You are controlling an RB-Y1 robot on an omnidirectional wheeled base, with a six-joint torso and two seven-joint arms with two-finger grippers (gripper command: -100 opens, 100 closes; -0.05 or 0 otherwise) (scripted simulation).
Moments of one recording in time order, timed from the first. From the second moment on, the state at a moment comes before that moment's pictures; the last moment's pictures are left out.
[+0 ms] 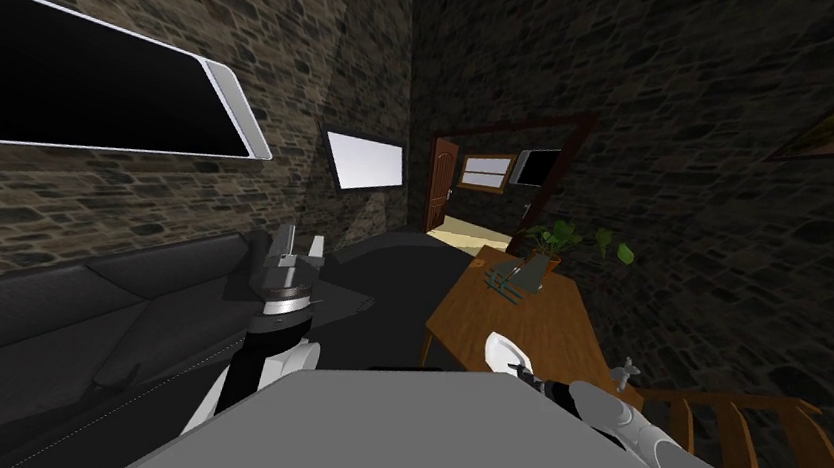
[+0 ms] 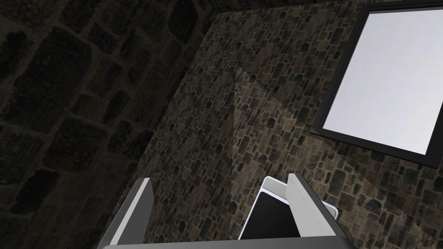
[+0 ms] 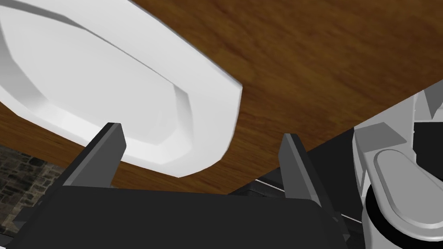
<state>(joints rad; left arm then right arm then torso) 0.53 0.02 -0.03 -2.36 -0.03 -0.50 0.06 0.19 -1.03 0.73 -1.11 0.98 -0.40 0.58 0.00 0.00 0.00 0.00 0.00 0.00</state>
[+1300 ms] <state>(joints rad) 0.53 0.02 -0.03 -2.36 -0.03 -0.50 0.06 0.16 -1.02 0.68 -1.07 1.03 -0.44 0.55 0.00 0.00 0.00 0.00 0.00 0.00</state>
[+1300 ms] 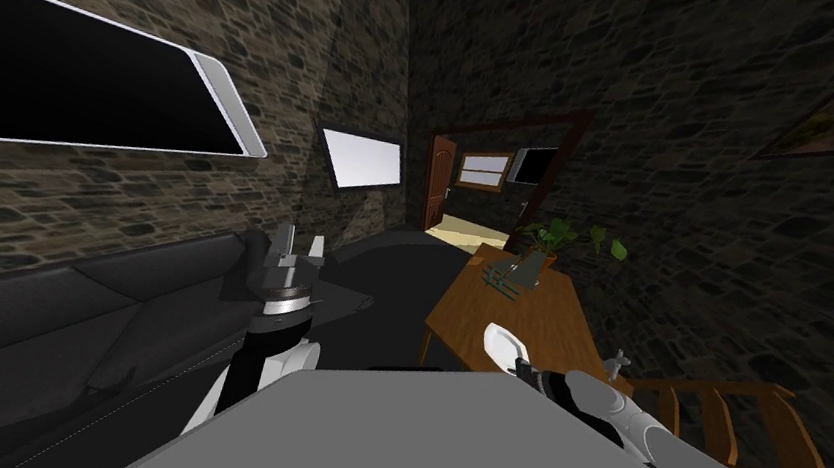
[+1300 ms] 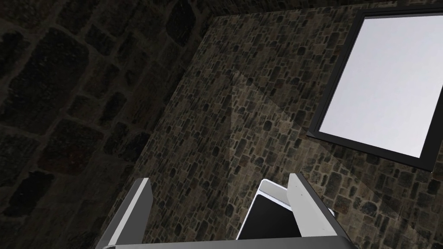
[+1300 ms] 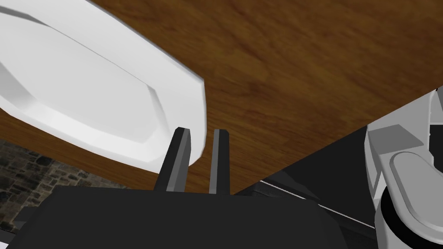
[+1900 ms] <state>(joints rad) 0.53 0.02 -0.03 -2.36 -0.03 -0.50 0.06 0.05 -0.97 0.59 -0.97 1.20 -0.57 0.48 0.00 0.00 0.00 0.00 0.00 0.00</state>
